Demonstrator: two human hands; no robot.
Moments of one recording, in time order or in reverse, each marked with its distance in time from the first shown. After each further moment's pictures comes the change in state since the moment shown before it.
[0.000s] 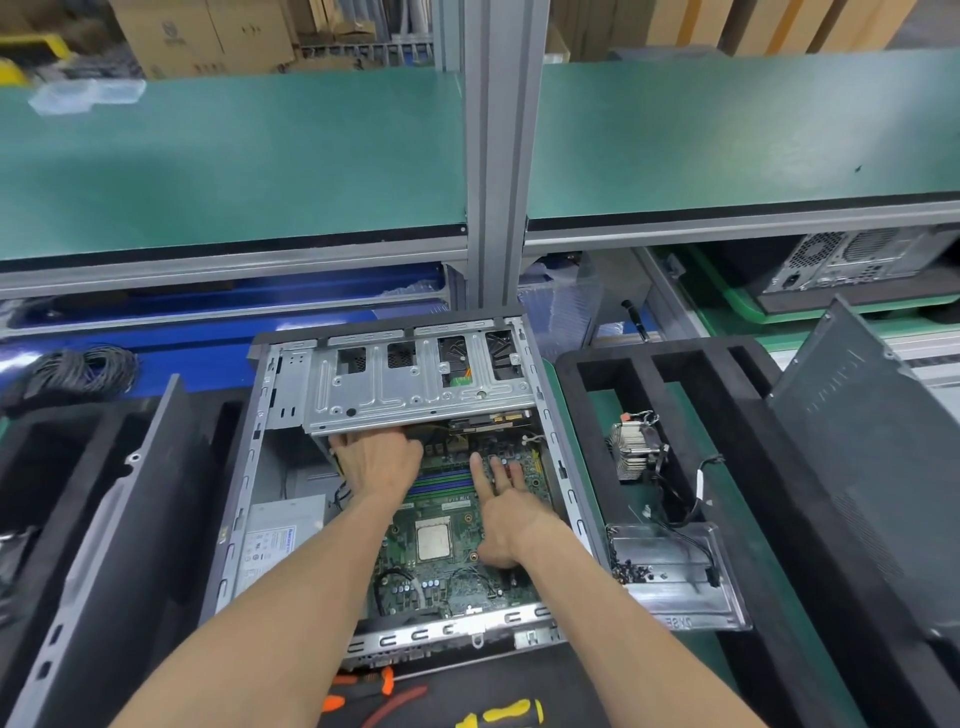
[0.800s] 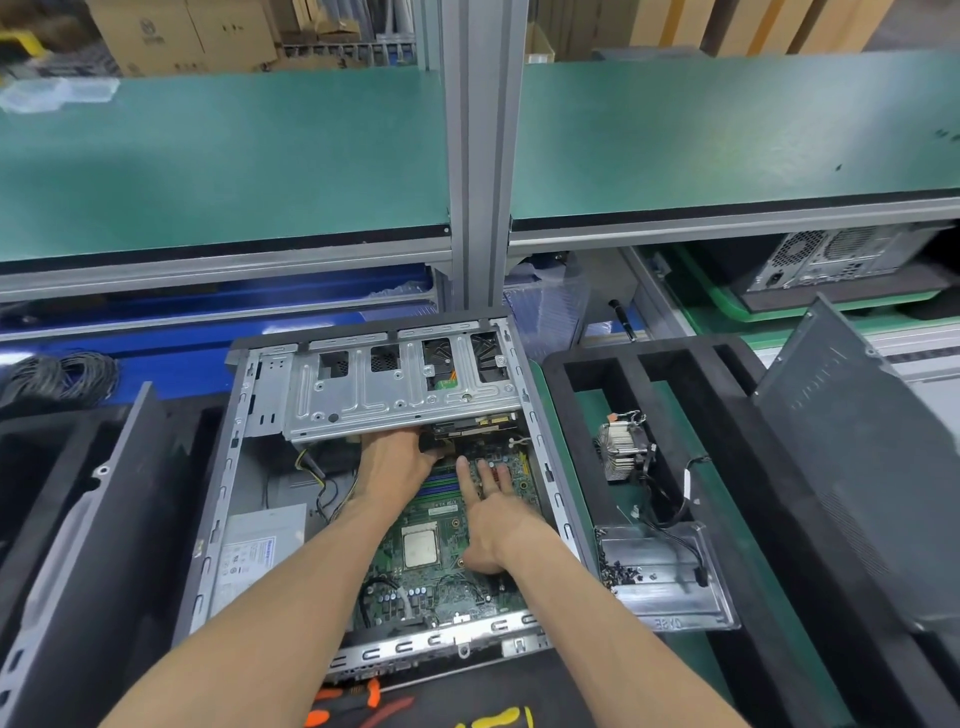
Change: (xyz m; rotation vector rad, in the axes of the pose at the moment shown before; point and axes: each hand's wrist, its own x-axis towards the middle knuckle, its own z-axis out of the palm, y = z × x) left_hand 0.007 0.016 0.014 -0.224 -0.094 0.228; right_hand 0.003 -0.001 0.000 -0.021 -0.021 0.002
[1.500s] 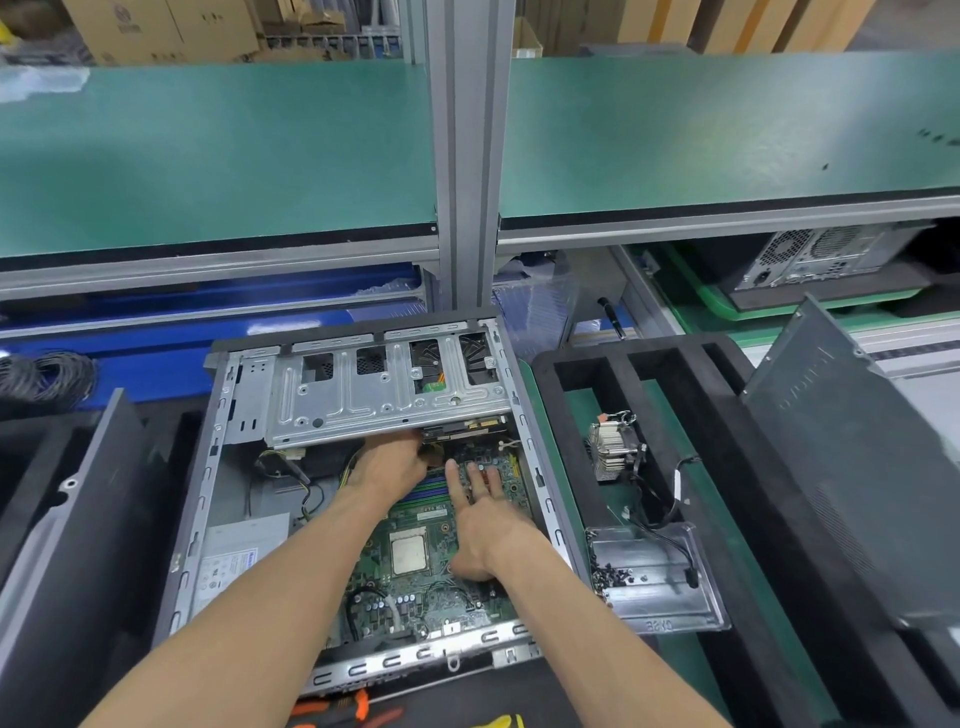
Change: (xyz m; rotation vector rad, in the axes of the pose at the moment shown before) left_hand 0.012 0.007 0.002 0.122 -0.200 0.072; right_hand -0.002 0.000 0.000 0.034 0.015 -0.005
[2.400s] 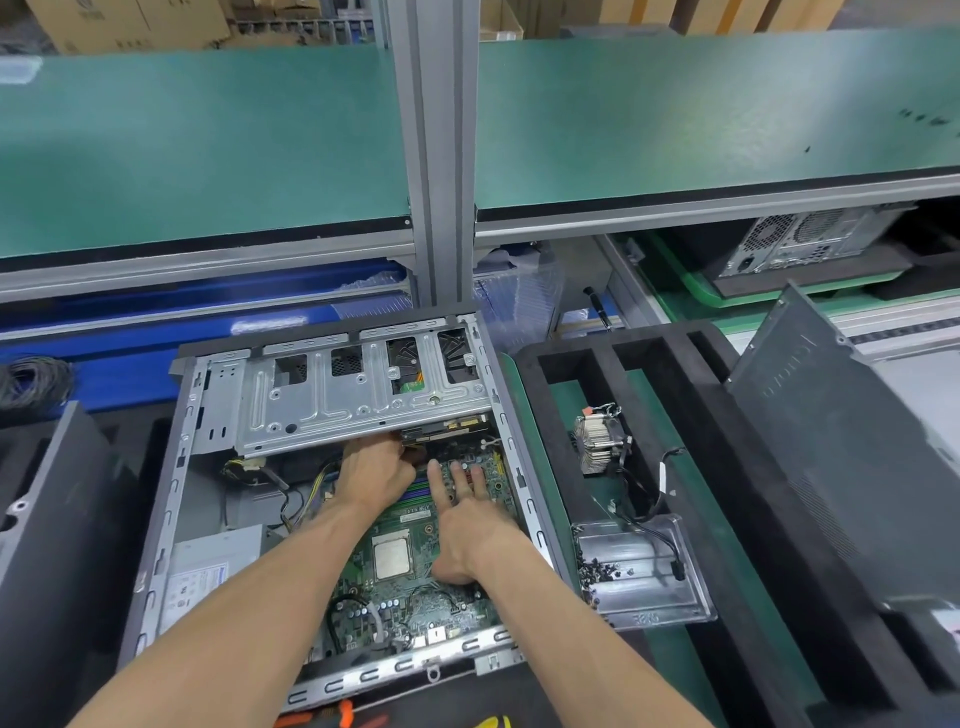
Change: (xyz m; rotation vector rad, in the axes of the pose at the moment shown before) left_hand -0.007 0.006 0.004 -0.050 0.083 -0.023; right_hand -0.005 -0.001 -0.005 0.015 -0.011 -0.018
